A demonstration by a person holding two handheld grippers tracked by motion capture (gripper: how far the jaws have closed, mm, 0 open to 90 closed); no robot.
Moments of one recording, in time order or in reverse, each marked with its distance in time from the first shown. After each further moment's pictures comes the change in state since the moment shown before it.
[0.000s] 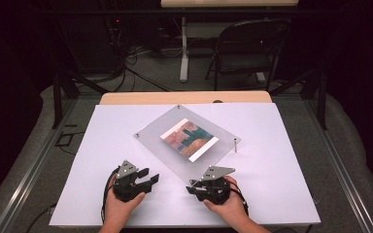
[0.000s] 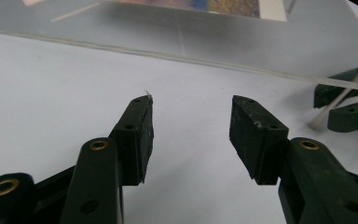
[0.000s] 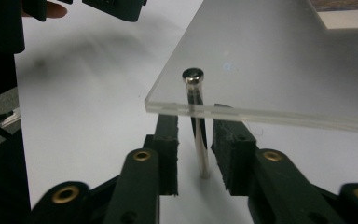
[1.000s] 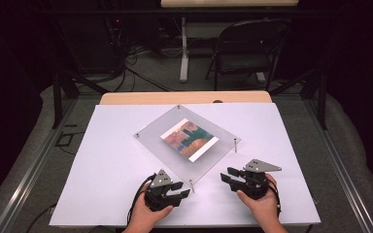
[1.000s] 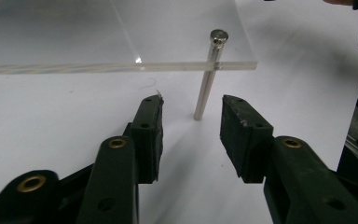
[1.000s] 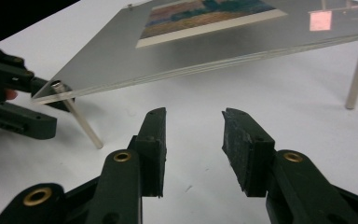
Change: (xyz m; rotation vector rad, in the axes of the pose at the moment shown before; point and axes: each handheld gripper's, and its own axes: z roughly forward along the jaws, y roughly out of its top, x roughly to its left) left arm -0.068 -0.001 0.044 0.079 -0.220 0.149; right arm -0.048 -0.019 -0.084 -0.132 -0.237 0.180
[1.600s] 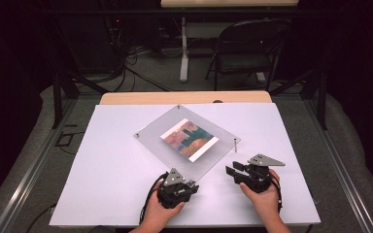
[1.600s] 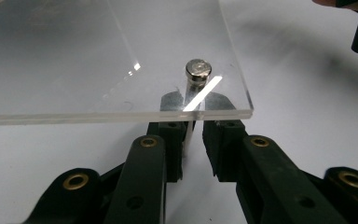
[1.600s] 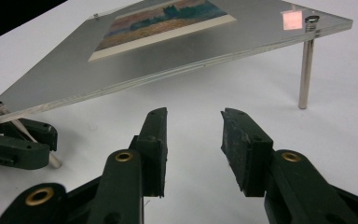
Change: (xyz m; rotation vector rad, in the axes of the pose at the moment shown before) left arm -0.009 0.009 0.030 -0.007 0.009 0.004; right arm -0.019 0.002 0.005 -0.020 -0.076 0.049
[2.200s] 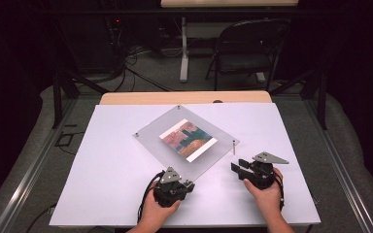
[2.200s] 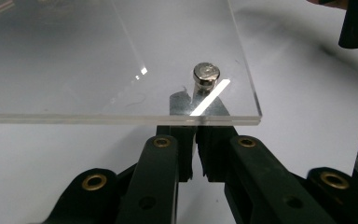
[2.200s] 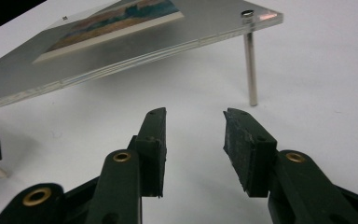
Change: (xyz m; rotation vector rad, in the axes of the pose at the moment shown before) left arm 0.007 0.001 -0.015 0.018 0.000 -0.027; right arm -0.019 -0.003 0.002 0.004 -0.063 0.050
